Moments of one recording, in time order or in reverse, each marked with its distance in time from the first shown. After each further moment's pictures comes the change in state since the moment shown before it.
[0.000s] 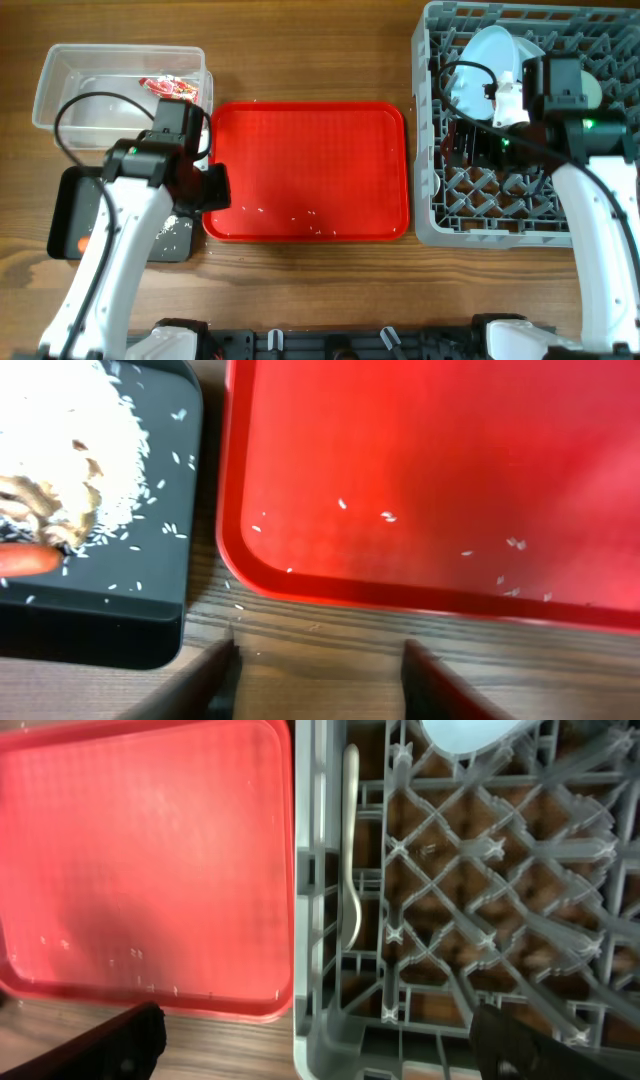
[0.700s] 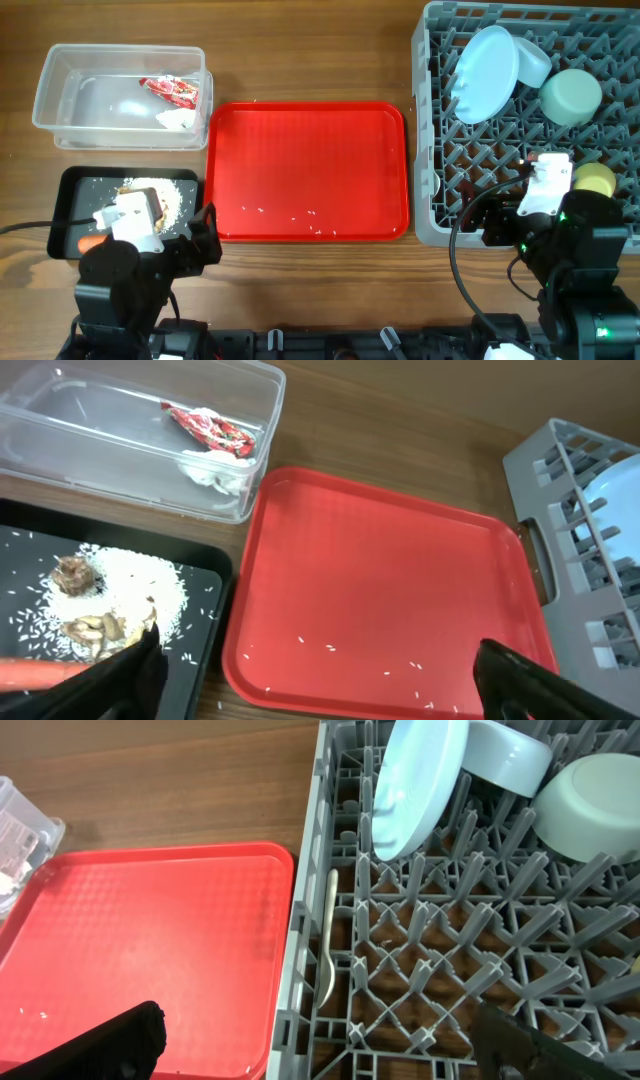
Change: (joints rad) left arm 0.000 -0.897 -0.293 0.247 -0.079 -0.044; right arm 0.000 -0.748 -0.483 0.322 0.080 -0.014
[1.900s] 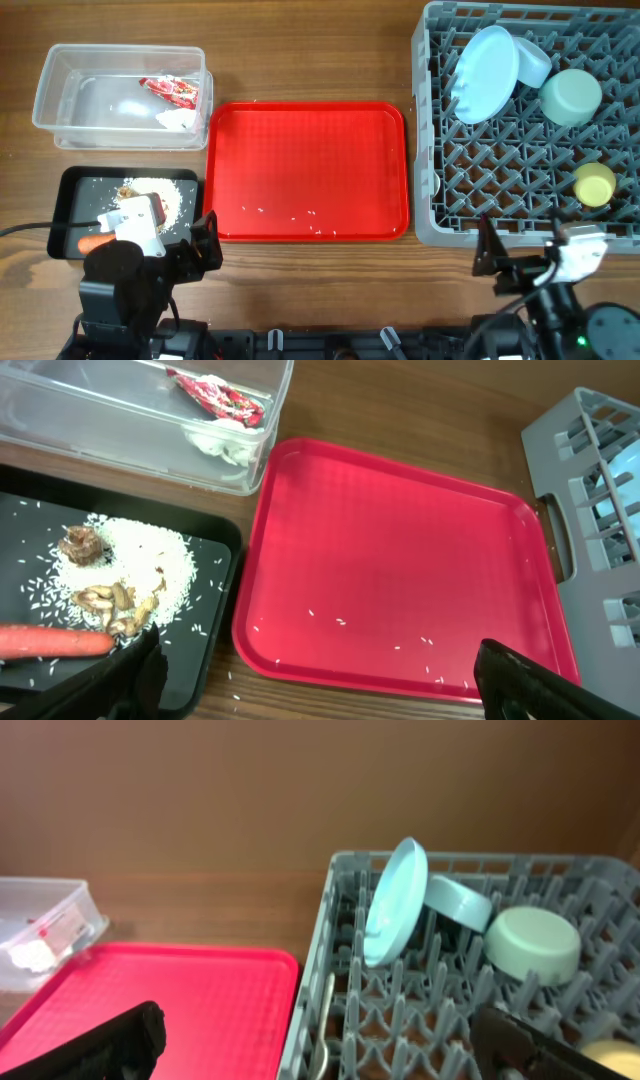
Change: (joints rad) left arm 0.000 0.000 -0.002 -0.066 -0.003 0.000; right arm 0.034 -0.473 -0.128 0.085 0.045 -0.041
